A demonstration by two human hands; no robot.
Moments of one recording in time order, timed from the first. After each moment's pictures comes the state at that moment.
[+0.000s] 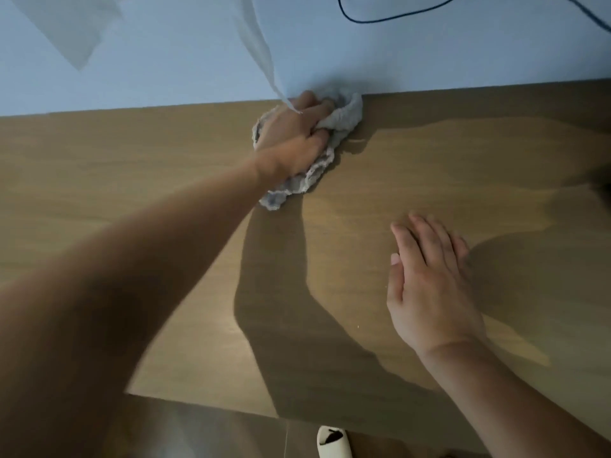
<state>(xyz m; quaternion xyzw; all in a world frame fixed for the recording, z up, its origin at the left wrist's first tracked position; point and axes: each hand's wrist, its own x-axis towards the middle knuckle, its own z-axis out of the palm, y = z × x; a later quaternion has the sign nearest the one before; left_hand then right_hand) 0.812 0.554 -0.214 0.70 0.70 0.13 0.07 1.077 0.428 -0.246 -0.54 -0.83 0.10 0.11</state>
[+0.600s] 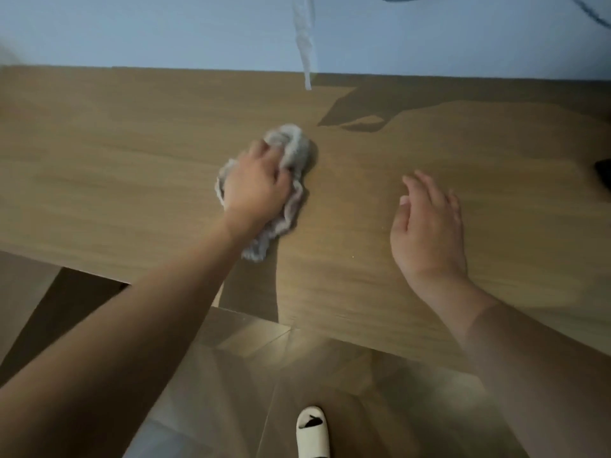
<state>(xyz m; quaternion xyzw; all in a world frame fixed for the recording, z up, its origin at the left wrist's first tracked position) 0.834 0.376 -0.227 0.54 0.83 0.17 -0.03 1.082 0.425 -0.244 -0.54 -0.80 0.17 0.21</state>
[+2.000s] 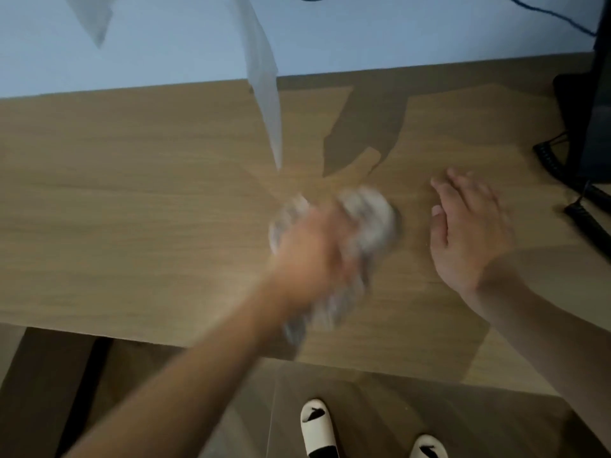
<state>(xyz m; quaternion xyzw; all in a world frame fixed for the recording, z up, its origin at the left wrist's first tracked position) 0.981 0.381 -0.225 0.67 0.71 0.15 0.17 1.186 0.468 -0.253 -0.56 -0.81 0.09 0.15</state>
